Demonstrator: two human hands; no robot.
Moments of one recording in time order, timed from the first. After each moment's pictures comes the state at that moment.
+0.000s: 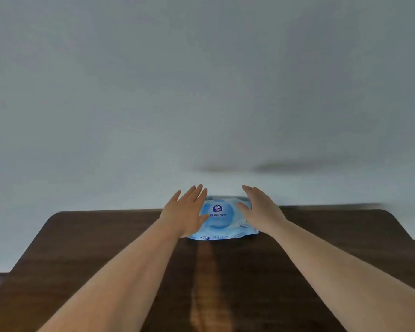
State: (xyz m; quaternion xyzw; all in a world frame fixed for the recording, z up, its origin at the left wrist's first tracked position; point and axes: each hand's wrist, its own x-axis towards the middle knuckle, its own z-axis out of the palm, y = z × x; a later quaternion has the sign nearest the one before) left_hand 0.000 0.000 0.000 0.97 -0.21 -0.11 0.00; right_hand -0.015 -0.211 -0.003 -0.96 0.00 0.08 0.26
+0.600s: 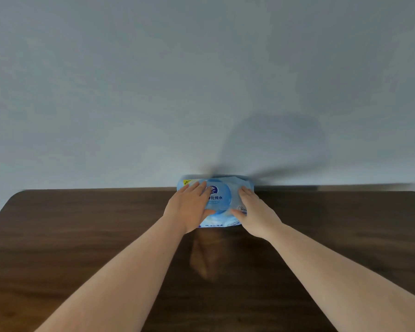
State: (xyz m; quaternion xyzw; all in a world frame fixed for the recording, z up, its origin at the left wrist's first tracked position) left_hand 0.044 -0.037 -0.101 0.96 -0.24 -0.13 -0.04; right_hand 0.018 -0.224 -0.114 -0.95 -0.02 0.19 0.24
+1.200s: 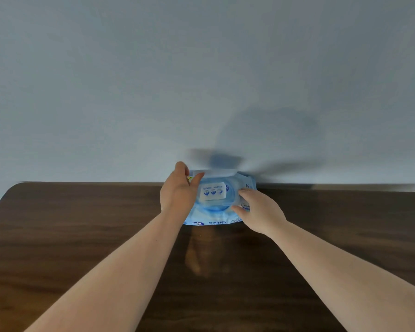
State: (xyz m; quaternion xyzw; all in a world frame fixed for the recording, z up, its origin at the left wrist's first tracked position) left_hand 0.053 -0.031 -0.097 0.93 0.12 0.01 0.34; right_hand 0.018 -0.220 -0.113 -0.97 -0.05 0.13 0.20
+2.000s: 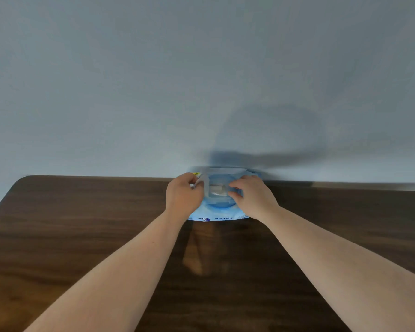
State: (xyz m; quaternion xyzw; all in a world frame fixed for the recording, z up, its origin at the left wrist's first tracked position) left_hand 0.042 -0.018 -0.103 0.90 0.11 -0.01 0.42; right_hand 0.044 -0.194 -0.111 -0.97 -0.08 0.10 0.21
